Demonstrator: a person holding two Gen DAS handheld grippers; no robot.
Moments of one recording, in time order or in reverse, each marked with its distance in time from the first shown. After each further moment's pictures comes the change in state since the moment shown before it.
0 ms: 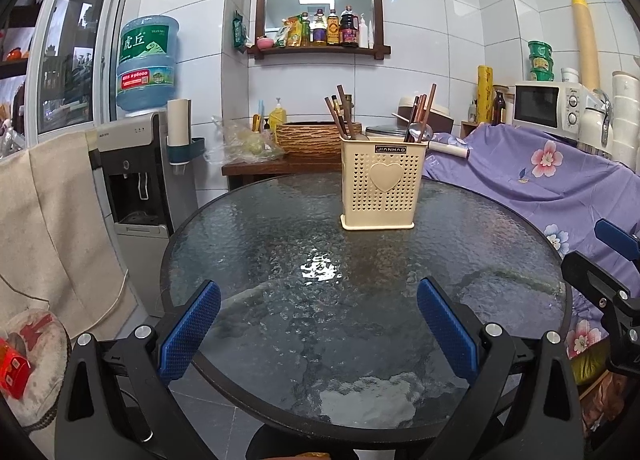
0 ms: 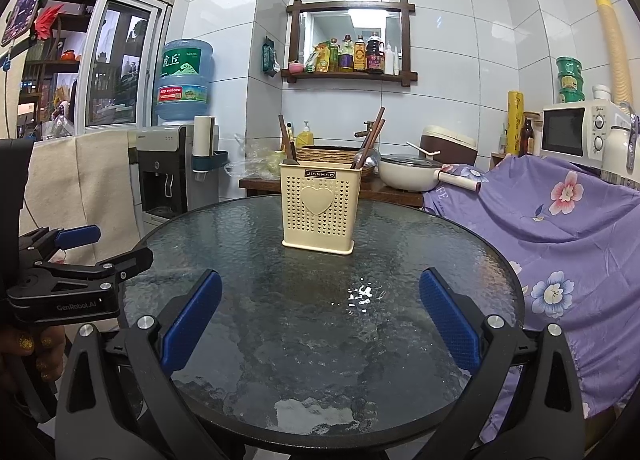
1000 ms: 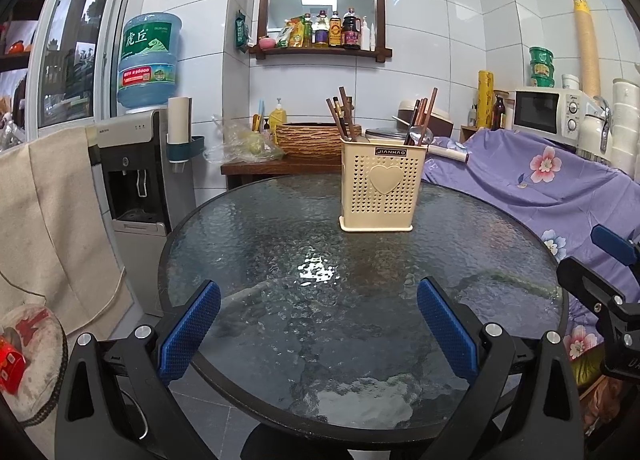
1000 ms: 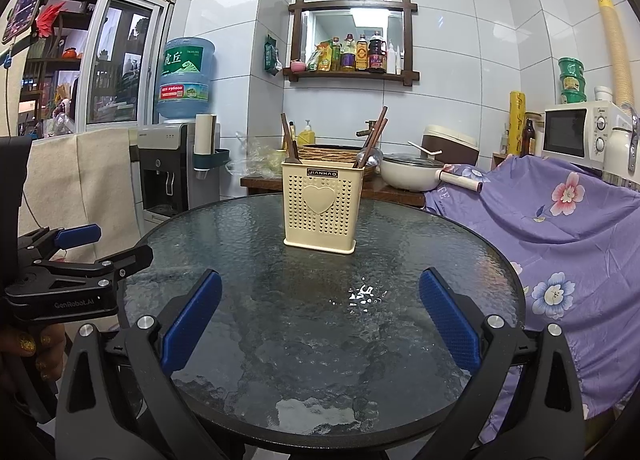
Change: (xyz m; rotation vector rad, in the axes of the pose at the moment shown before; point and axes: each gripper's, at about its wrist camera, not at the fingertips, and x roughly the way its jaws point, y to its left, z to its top) left arm -0.001 0.004 0.000 -0.013 -0.001 -0.008; right arm 0.000 -0.004 -0.002 -0.004 0.006 0.003
